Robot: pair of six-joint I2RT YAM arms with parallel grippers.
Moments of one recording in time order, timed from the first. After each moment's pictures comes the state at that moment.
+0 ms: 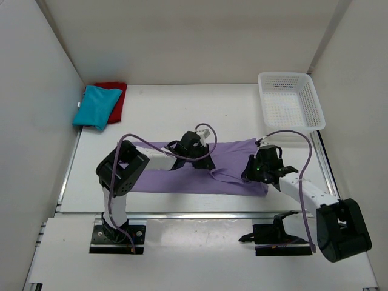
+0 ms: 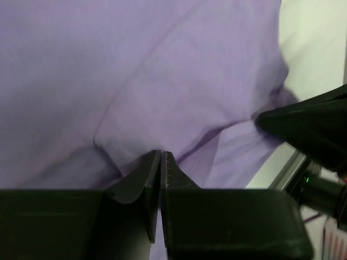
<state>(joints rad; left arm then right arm) -0.76 1.91 1.00 0.23 0.31 -0.68 0.28 1.16 0.46 -0.19 -0.16 0.44</state>
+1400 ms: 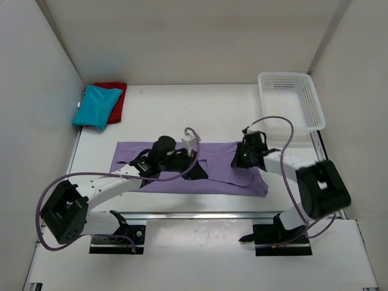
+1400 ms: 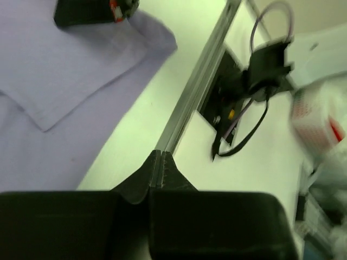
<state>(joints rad) -0.81 1.31 0.76 0.06 0.56 -0.48 0.35 1.43 0.63 -0.09 -0.16 0.49</state>
